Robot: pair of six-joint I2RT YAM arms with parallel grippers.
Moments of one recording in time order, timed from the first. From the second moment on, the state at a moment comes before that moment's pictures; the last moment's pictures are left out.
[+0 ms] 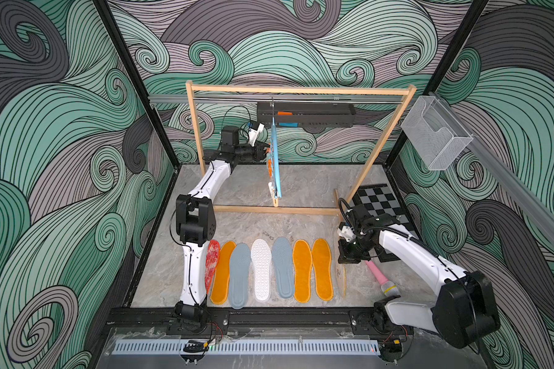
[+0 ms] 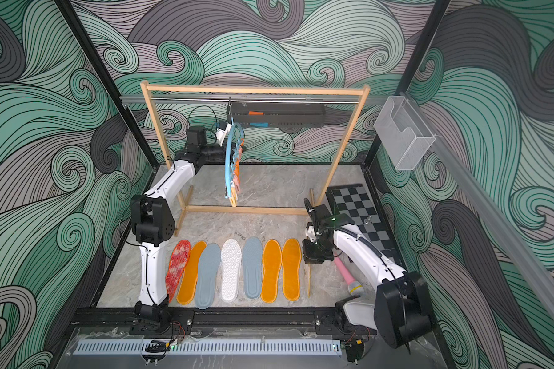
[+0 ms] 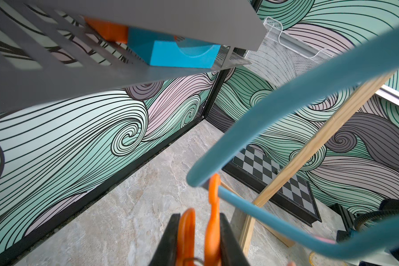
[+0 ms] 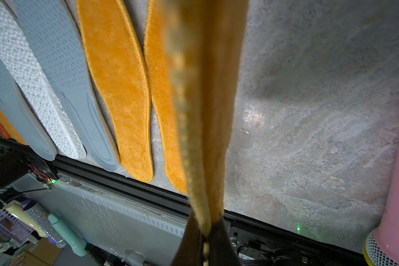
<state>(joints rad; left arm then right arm) -0.18 2.24 2.10 -0.18 0.89 -0.10 0.32 1.30 0.89 -1.13 -0.31 0.30</state>
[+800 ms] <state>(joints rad) -0.15 2.24 2.09 -0.13 0.90 -0.14 0.32 1.39 0.89 -1.10 -0.29 0.29</state>
